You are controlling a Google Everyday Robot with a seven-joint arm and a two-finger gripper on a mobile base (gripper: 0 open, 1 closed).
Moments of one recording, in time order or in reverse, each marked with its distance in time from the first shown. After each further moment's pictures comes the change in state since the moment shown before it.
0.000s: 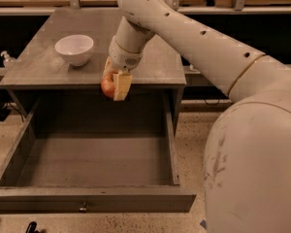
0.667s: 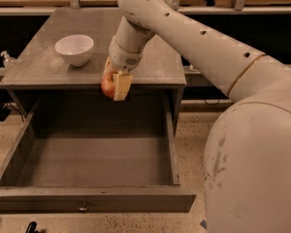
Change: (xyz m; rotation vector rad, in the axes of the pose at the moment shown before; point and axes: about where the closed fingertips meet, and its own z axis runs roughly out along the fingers) arm 0.000 0.000 0.000 0.000 0.000 0.000
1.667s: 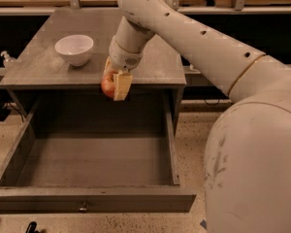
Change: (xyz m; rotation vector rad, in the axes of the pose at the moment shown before) arm 0.000 0.000 0.000 0.000 0.000 0.000
